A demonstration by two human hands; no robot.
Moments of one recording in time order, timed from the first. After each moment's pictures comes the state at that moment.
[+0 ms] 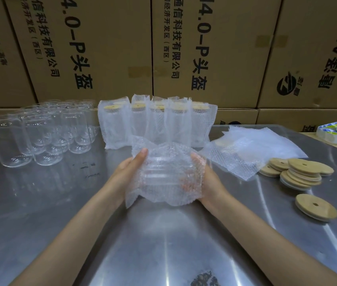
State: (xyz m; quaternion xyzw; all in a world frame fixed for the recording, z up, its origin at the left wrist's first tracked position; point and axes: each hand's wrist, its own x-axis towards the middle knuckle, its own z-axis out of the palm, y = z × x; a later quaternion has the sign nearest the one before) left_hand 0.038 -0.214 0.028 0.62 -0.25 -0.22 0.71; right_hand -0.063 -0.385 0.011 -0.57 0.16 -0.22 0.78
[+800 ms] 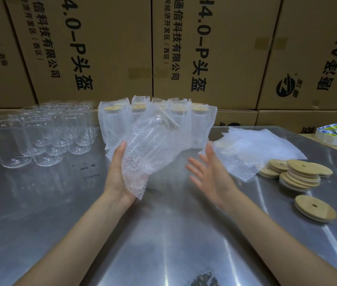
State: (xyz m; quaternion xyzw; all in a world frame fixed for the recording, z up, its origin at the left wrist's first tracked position) left_hand 0.029 -0.224 0.034 0.33 -0.19 -0.25 0.89; right_hand -0.079 -0.394 0.031 -0.55 0.12 -0.19 0.80
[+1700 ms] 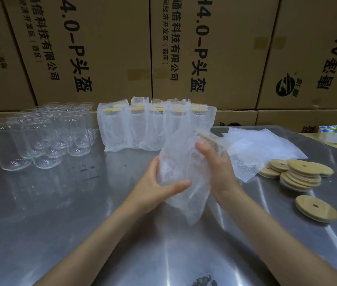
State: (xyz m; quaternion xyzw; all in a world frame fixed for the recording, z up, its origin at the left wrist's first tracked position) left_hand -0.011 -0.242 0.026 0.62 -0.41 -0.14 0.66; right_hand -0.090 -0.376 0.057 -0.58 0.04 -0.36 0.73
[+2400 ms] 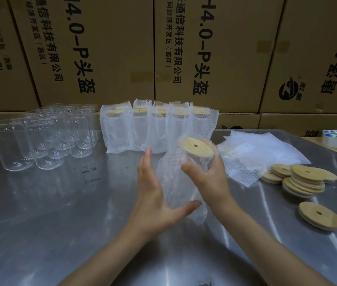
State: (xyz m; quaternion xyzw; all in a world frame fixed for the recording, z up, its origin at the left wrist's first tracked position) left_hand -0.035 -0.234 0.018 0.72 -0.44 0.12 0.52; right_hand -0.089 -0.361 0.048 -0.68 0.01 -0.41 0.60
